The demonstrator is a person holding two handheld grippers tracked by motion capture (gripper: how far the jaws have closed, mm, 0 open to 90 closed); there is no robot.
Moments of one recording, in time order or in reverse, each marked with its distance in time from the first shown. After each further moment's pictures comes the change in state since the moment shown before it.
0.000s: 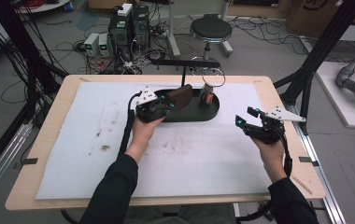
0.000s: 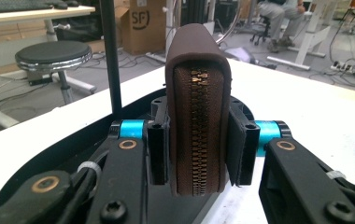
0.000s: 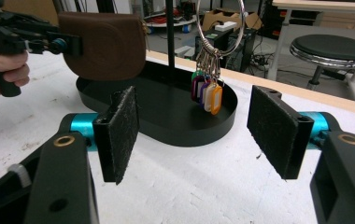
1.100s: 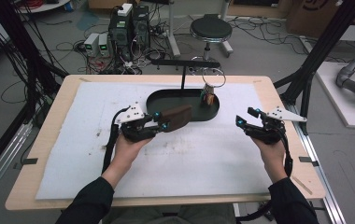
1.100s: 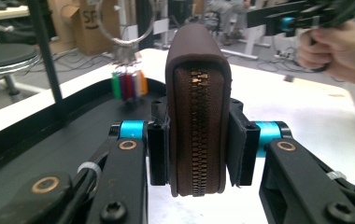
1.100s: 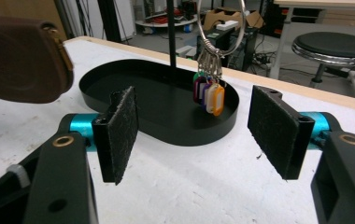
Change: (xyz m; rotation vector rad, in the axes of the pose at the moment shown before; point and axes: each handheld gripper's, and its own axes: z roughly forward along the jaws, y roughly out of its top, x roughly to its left) left arm -0.037 0.000 -0.072 0.004 -0.182 0.030; right arm 0.000 0.000 -0.002 0.005 0.006 0.018
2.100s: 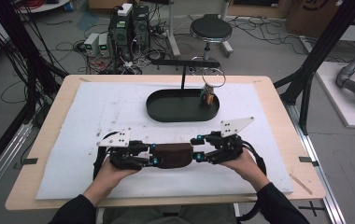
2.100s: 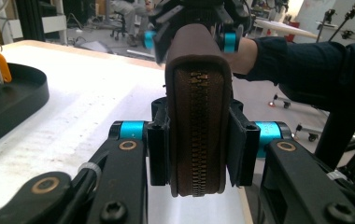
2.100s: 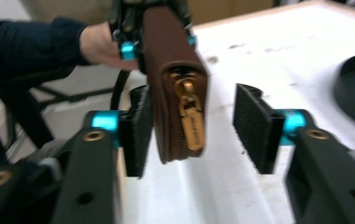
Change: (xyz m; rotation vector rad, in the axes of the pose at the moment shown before) left arm -0.040 -0.029 -0.050 -0.016 -0.410 -0.034; right arm 0.103 0.010 0.044 0.135 0.786 -0.164
